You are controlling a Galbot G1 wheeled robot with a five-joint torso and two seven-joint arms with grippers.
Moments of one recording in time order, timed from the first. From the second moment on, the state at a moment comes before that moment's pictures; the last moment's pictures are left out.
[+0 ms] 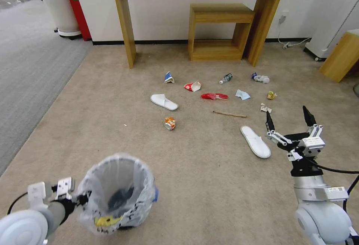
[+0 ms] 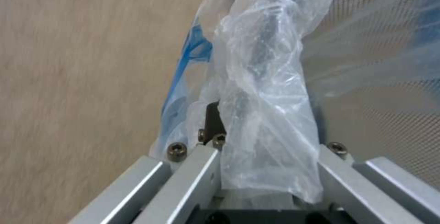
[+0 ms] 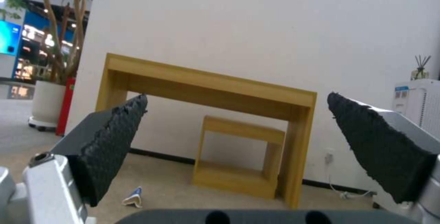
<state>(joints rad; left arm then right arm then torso) 1.78 -0.78 -0.88 -2.38 -1.47 0.67 -0.70 -1.53 1.07 0.66 2.11 0.26 0.41 0.13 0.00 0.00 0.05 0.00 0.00</state>
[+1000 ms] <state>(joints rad) 1.92 -0.64 -1.22 -2.50 -1.78 0.69 -0.85 -1.54 1.09 0.68 2.14 0.27 0.39 0.13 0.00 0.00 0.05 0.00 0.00</state>
